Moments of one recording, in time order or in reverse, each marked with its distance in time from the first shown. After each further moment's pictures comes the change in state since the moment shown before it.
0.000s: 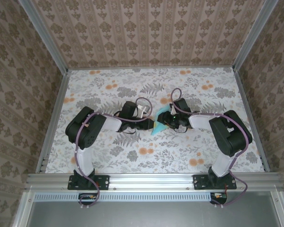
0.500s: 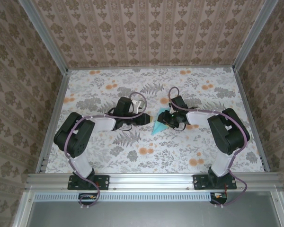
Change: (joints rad) left arm 0.027 -0.167 -0.015 -0.108 -0.091 -0.003; right arm 0.015 0.039 0.100 -0.170 0.072 -0.016
